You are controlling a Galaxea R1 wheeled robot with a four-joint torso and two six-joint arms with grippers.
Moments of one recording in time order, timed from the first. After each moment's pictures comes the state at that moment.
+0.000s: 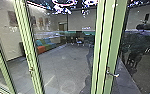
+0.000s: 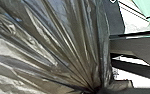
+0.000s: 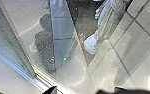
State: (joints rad) left arm 1.57 3.04 -2.67 -0.54 0.13 0.60; right arm -0.15 1.84 -2.00 -0.43 -0.88 0.50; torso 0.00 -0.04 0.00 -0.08
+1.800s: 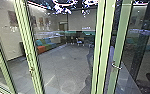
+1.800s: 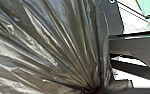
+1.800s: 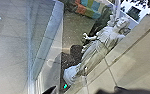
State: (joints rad) left arm 1.57 3.04 -2.67 -0.54 0.13 0.60; right arm -0.08 1.83 -2.15 -0.60 -0.69 0.15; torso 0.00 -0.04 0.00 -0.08
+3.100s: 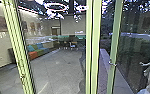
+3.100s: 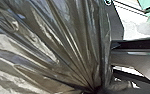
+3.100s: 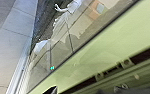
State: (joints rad) left arm 1.57 3.04 -2.67 -0.54 0.14 0.60; right arm -0.15 1.73 -2.23 -0.65 -0.73 -0.01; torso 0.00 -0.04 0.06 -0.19
